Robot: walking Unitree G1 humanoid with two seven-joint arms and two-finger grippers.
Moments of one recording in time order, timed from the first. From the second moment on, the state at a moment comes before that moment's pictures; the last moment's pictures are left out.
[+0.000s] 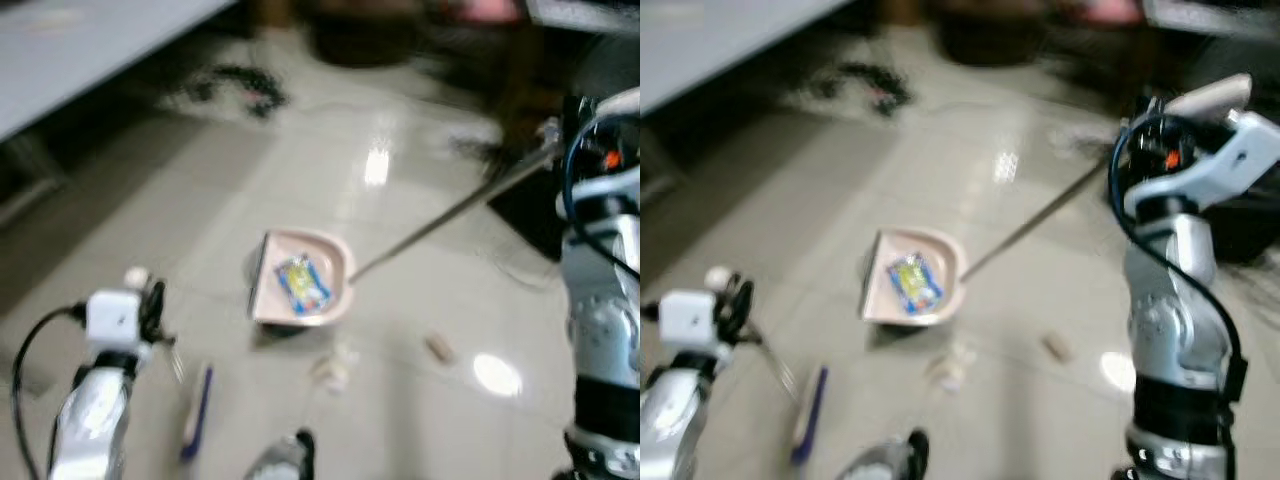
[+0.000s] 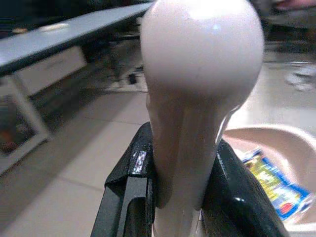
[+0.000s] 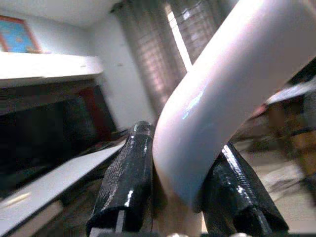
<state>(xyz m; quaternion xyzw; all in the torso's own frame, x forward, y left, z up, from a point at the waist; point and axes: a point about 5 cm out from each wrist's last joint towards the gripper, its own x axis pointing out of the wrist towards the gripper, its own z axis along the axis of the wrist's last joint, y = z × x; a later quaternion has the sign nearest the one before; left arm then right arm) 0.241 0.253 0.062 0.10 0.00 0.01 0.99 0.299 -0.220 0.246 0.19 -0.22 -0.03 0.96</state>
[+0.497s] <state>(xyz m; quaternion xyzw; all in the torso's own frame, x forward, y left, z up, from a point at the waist) 0.277 0.203 0.087 0.08 -0.01 -0.02 1.00 0.304 -0.213 0.239 0.18 -0.21 -0.04 0.96</state>
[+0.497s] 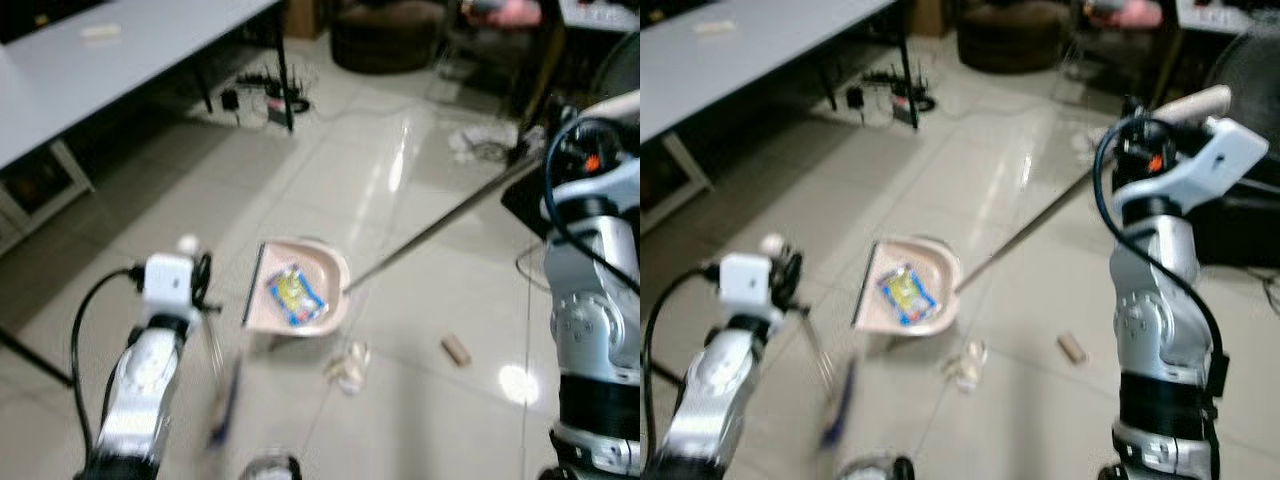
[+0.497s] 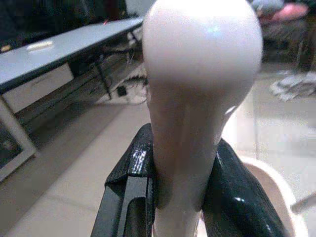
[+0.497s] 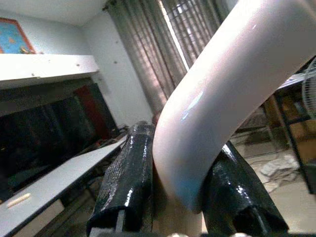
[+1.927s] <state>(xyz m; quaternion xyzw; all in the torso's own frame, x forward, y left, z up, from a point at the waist) 0.277 0.195 0.083 0.08 0.01 -0.02 1.00 0.303 -0.224 0.239 0.14 -0.21 -0.06 0.96</state>
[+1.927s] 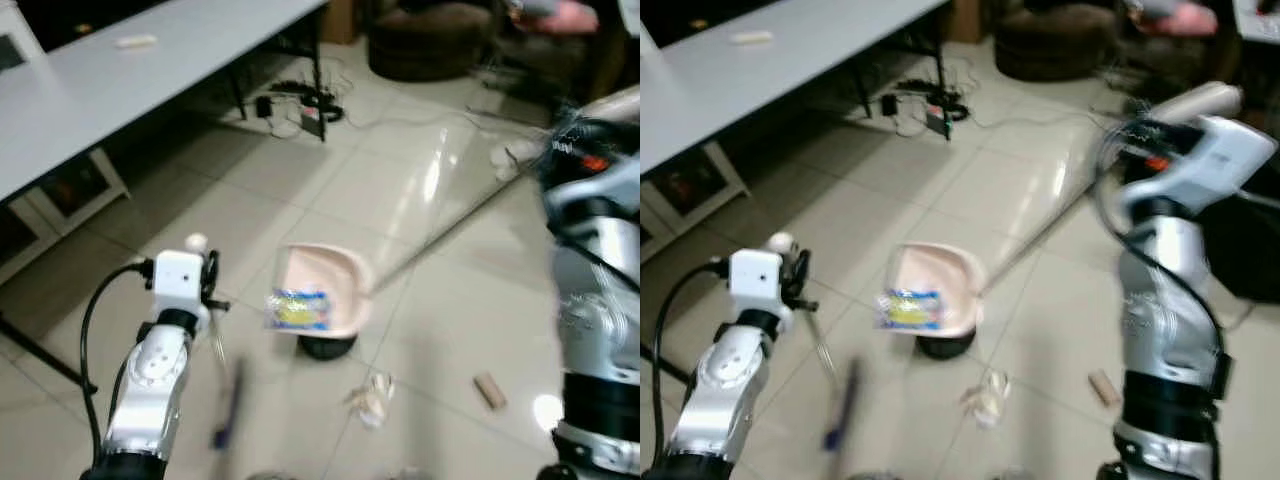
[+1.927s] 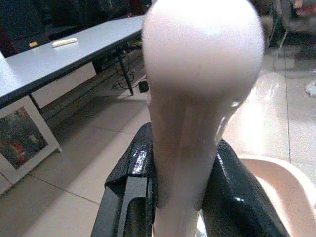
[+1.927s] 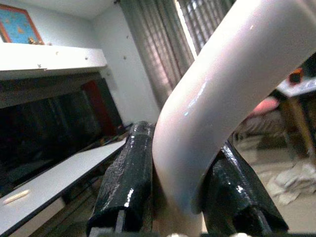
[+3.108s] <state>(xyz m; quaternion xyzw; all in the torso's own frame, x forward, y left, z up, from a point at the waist) 0.275 0.189 0.069 0.07 0.02 -0.03 1.00 0.302 -0.230 0.239 0.14 -0.21 -0.07 0.97</state>
